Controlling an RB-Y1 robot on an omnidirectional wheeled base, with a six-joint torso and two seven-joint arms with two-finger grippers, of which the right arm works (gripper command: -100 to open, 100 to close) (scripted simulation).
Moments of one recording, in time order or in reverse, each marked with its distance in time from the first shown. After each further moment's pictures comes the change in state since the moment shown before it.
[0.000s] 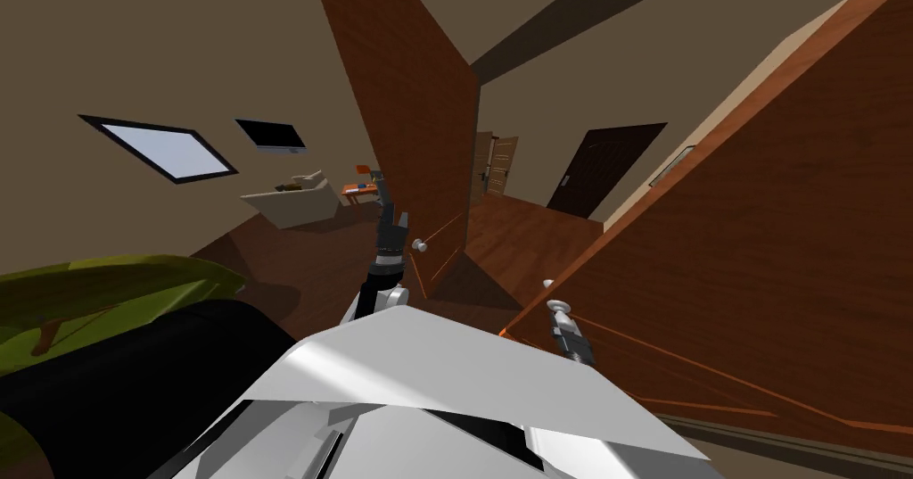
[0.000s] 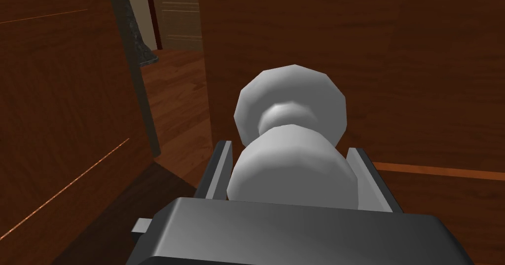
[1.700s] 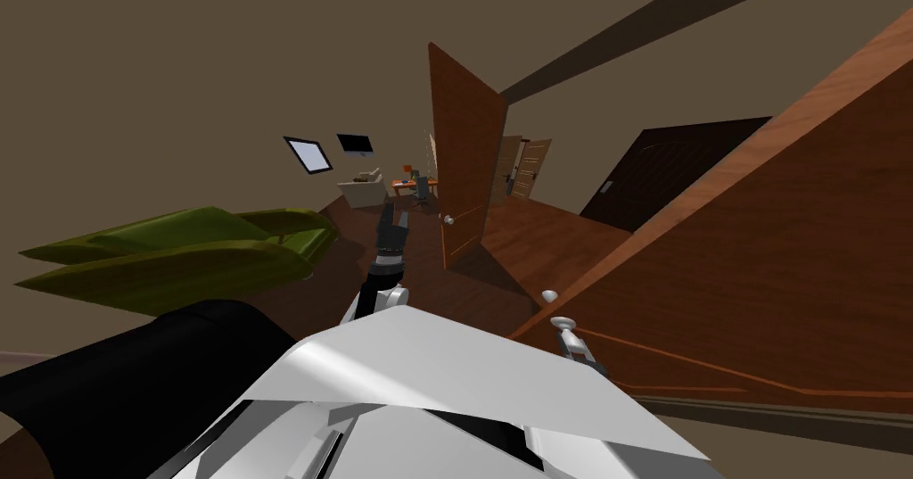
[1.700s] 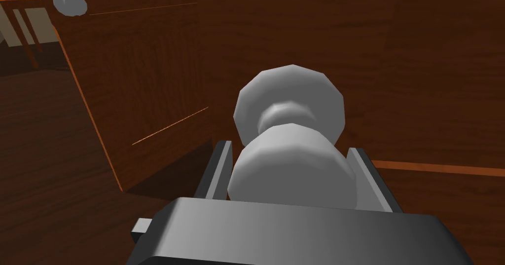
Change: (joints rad) arm 0.051 -0.076 0.172 0.087 0.042 -0.198 -0.142
